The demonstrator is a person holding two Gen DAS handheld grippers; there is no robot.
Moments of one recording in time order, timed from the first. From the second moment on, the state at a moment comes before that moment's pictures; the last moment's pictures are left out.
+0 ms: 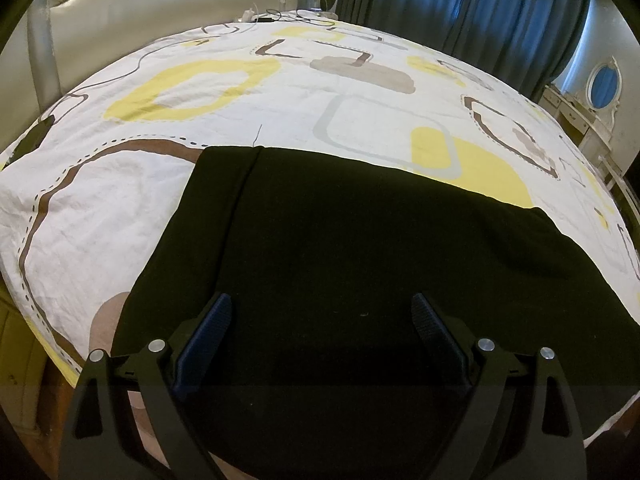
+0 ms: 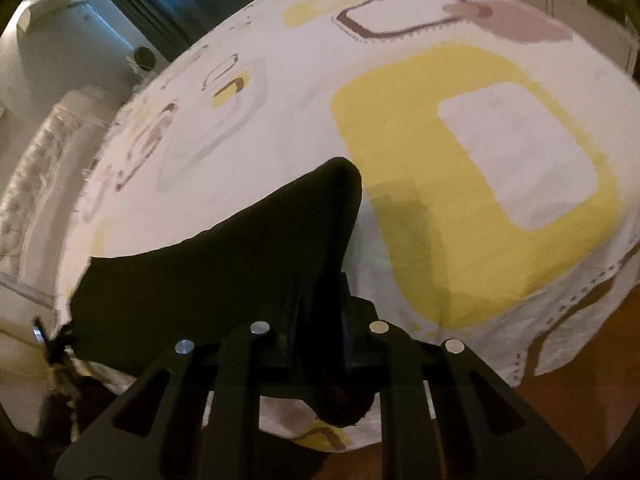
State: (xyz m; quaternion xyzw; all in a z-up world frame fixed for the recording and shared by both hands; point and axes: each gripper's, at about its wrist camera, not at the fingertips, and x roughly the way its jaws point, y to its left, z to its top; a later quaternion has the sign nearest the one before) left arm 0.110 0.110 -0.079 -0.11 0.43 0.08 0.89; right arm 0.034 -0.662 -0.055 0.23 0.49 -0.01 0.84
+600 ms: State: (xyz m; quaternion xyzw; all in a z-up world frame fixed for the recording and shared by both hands) left arm 0.109 0.105 -0.082 -0.09 0.42 0.07 0.90; right arm 0.030 -0.591 -0.019 0.16 0.48 -0.07 0.86
